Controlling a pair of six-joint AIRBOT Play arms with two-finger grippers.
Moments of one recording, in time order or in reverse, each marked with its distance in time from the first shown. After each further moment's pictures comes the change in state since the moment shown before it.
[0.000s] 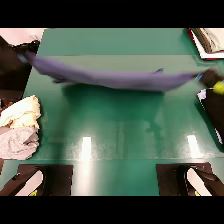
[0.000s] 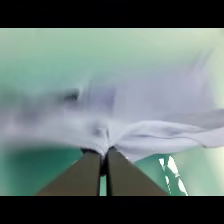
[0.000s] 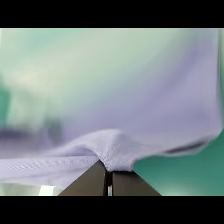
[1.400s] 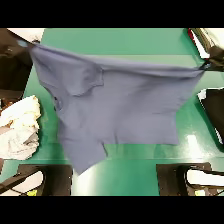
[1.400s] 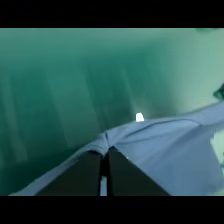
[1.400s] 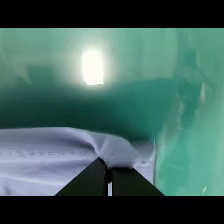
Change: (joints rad) left arm -0.053 -0.261 0.171 -0.013 -0.174 -0.074; right arm 0.133 -0.639 0.792 -0.555 0.662 0.270
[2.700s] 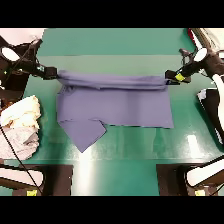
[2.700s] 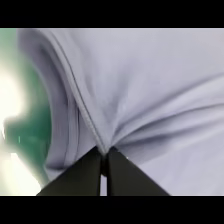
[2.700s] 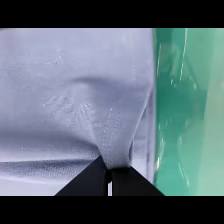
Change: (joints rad) left arm -0.056 -0.427 -0.089 0.318 0.198 0.149; right arm 0.150 -0.311 -0.216 -0.092 -0.417 0.005
